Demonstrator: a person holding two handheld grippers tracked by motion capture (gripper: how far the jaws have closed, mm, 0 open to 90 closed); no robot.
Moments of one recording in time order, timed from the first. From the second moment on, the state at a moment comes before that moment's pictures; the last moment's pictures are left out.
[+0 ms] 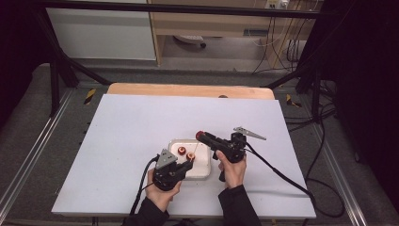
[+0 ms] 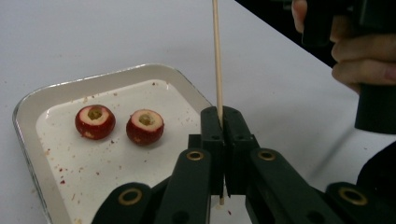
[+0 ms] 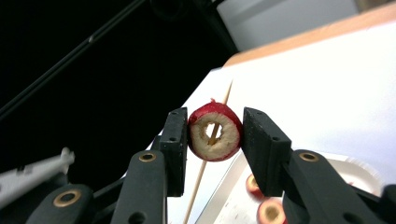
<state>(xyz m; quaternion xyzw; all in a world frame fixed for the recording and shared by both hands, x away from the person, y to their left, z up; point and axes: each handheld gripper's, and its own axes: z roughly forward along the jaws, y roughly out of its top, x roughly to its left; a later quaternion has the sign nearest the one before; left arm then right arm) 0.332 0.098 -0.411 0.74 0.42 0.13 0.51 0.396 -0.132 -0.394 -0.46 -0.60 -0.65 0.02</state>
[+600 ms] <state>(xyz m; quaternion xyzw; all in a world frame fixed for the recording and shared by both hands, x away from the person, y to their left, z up) 0.347 0.094 -0.411 0.75 0.41 0.14 0.49 0.381 -0.116 -0.416 -0.45 -0.65 -0.62 0.04</state>
